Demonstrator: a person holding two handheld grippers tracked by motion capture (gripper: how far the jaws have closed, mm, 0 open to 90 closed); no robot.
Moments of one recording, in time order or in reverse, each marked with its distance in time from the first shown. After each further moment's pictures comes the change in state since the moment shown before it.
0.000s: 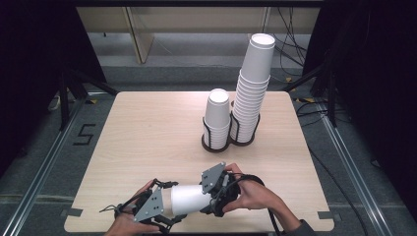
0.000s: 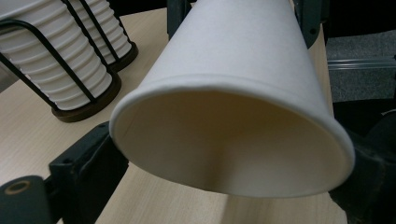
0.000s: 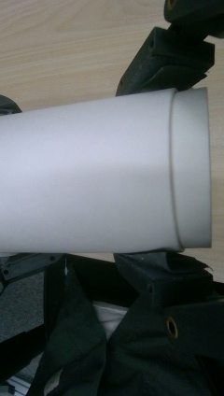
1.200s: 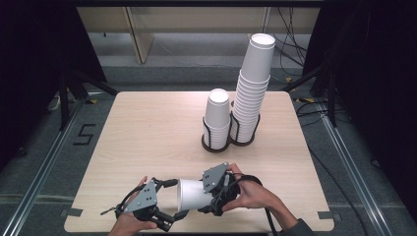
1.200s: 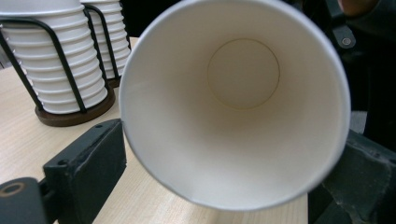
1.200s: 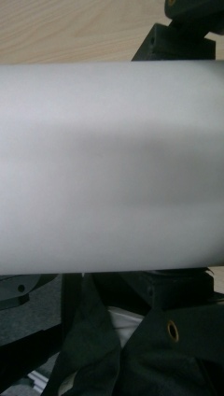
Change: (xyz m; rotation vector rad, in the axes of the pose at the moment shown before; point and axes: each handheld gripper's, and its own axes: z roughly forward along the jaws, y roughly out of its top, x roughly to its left) left arm 0.007 0.000 -0.001 -0.190 -0.039 -0.299; right arm -0.003 -0.008 0.005 -0.081 -0.024 0.000
